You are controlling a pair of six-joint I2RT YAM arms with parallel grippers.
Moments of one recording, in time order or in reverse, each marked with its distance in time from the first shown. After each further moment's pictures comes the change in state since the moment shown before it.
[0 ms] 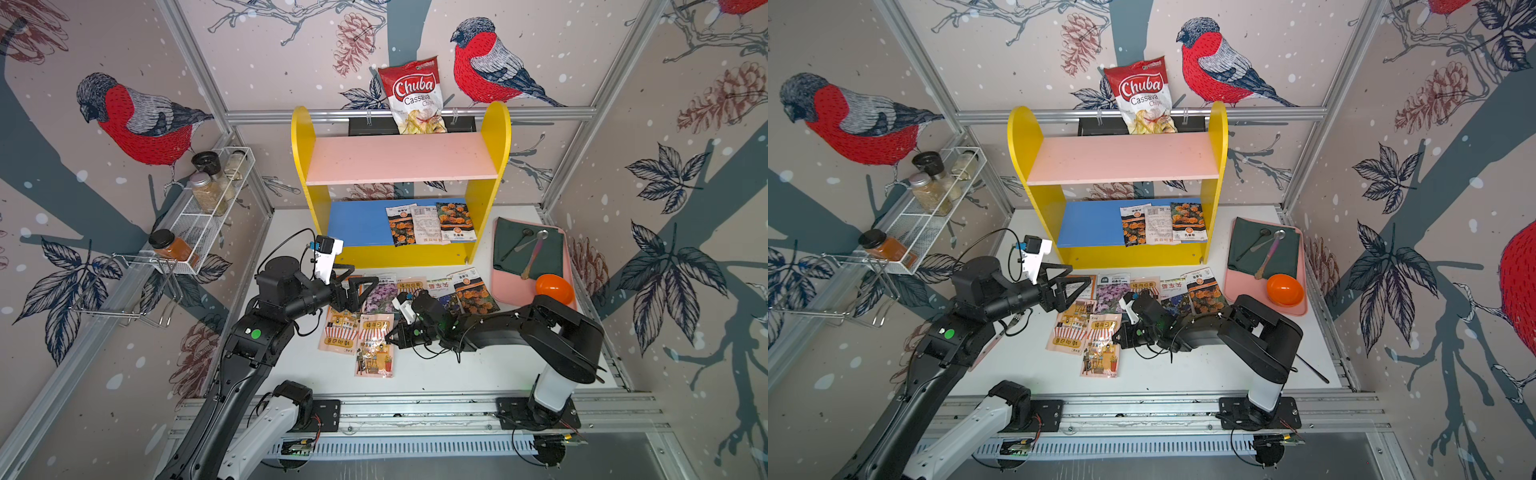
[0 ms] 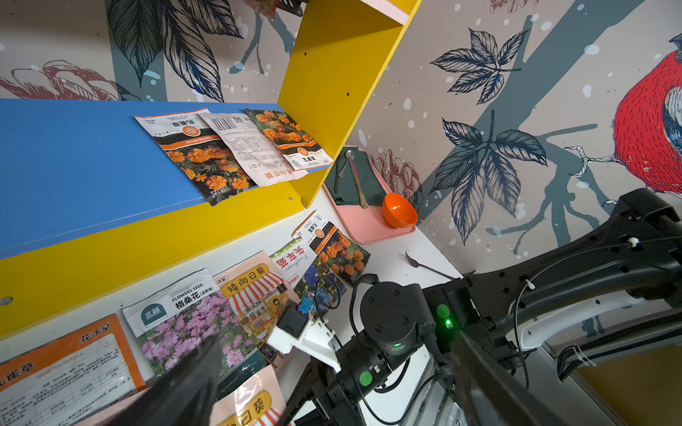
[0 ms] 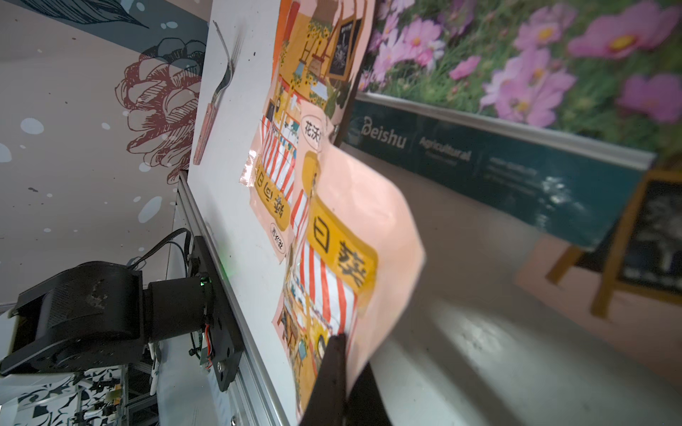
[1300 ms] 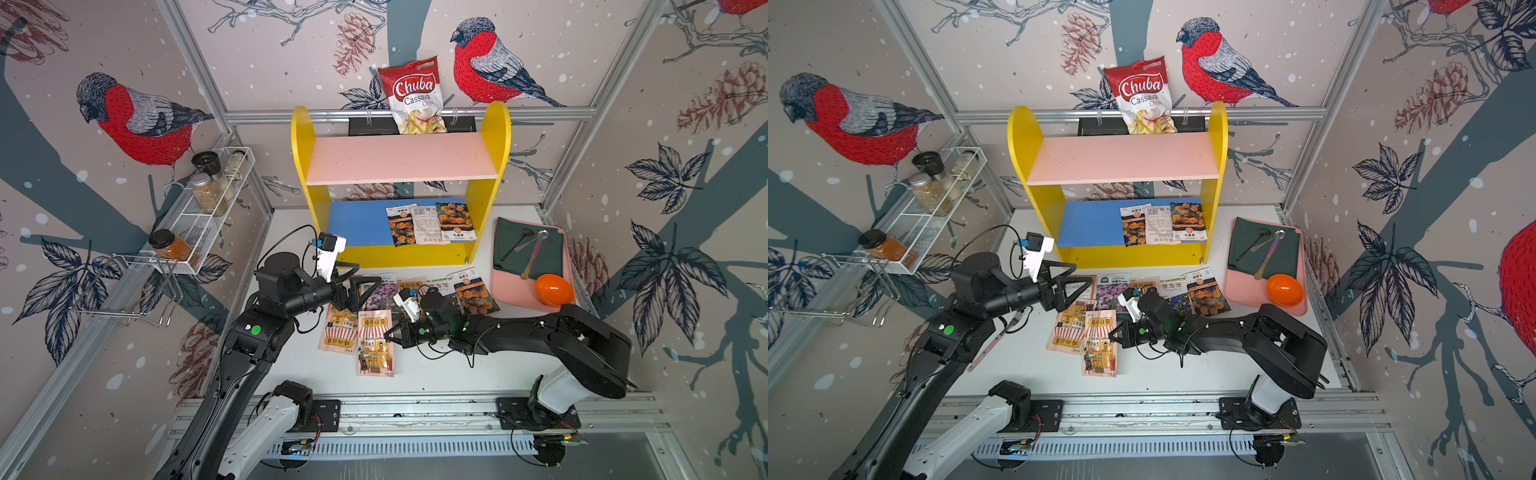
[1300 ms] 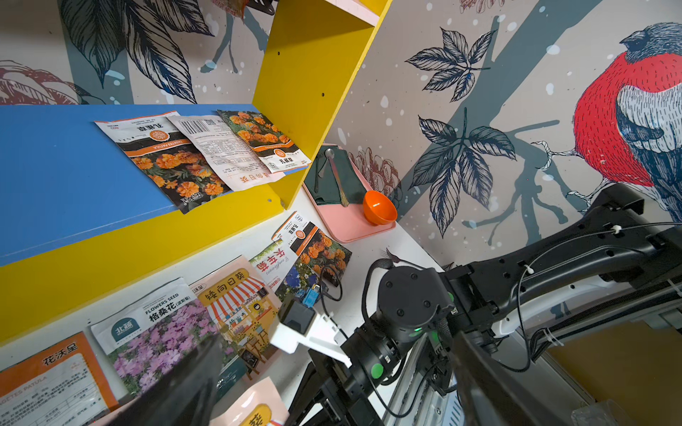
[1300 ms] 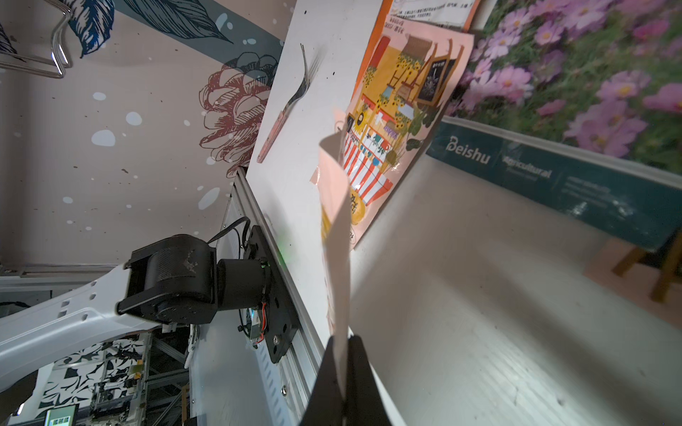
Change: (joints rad) left arm 0.000 0.024 0.036 0.001 0.070 -0.001; right arm 0.020 -0.127 -0.032 0.040 -0.052 0.002
